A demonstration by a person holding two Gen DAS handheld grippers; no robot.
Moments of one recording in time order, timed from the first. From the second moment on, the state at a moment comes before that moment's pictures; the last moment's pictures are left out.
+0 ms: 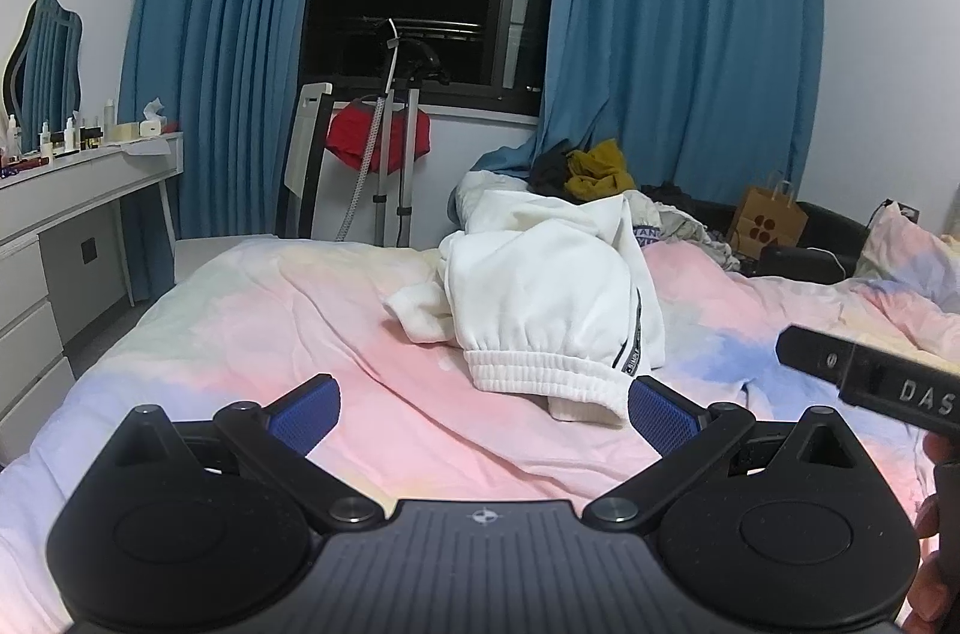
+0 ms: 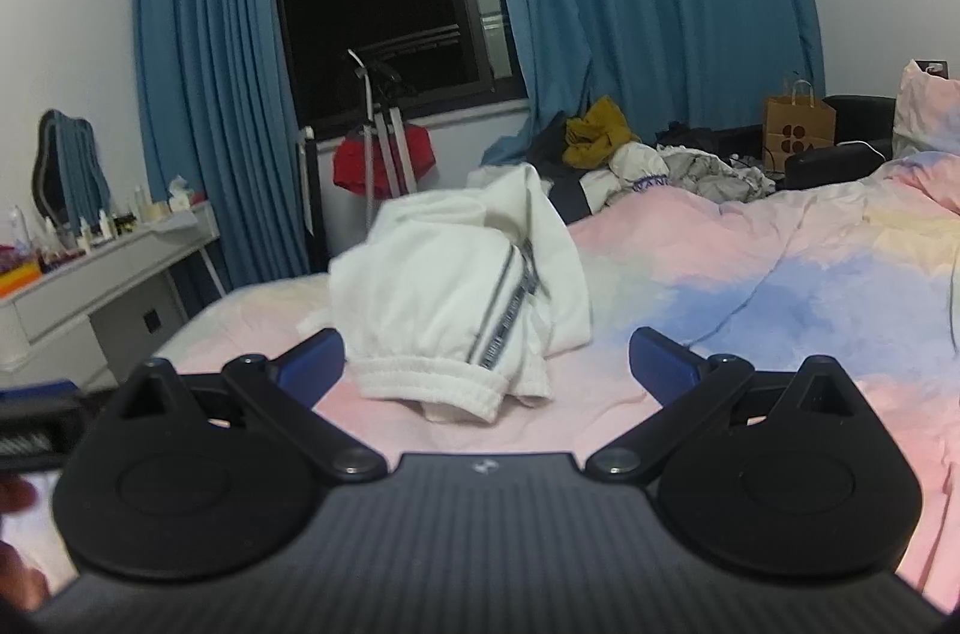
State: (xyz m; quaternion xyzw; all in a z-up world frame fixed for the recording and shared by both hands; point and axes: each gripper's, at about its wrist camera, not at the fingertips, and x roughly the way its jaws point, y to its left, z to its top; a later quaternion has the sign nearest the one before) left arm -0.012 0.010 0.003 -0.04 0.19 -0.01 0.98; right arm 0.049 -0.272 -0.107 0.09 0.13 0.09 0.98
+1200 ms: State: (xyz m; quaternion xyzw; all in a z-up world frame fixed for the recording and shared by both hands) left arm 0.189 -0.007 -0.088 -0.27 0.34 -0.08 0.90; right arm 0.108 -0.340 -0.159 0.18 0.22 -0.01 0.96
